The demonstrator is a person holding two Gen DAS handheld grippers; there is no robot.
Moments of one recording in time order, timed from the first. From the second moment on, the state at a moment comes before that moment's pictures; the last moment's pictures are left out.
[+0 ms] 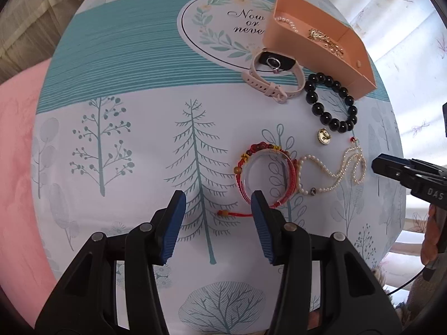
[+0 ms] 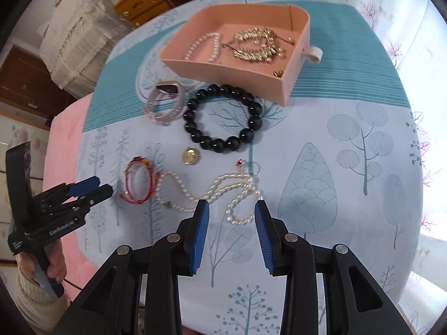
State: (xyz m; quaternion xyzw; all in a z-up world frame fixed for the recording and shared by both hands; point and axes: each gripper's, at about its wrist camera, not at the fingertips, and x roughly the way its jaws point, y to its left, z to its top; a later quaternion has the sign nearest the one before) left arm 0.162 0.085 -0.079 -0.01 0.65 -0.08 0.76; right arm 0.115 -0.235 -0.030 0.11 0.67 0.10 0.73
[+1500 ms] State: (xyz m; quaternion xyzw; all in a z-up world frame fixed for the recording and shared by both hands) left arm 0.208 0.017 -0.034 0.00 0.60 -0.10 0.79; right arm 0.116 -0.254 0.100 0.10 0.55 0.15 0.82
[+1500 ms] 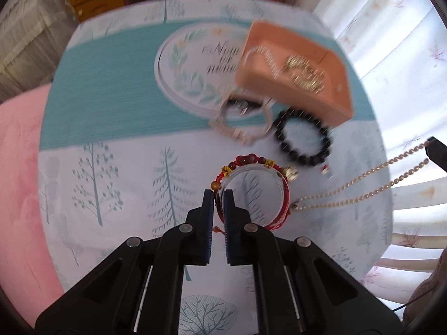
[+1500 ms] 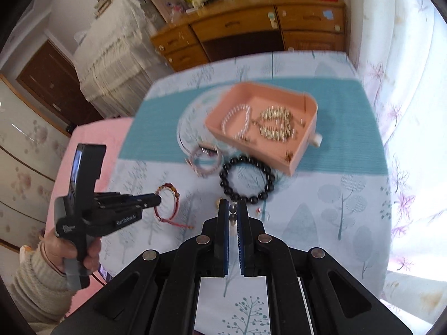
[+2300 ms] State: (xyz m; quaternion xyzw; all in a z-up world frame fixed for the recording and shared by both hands) left arm 0.332 -0.050 0.024 0.01 0.52 -0.10 0.85; right arm 0.229 -0.278 0.229 0.16 0.43 0.11 0.88
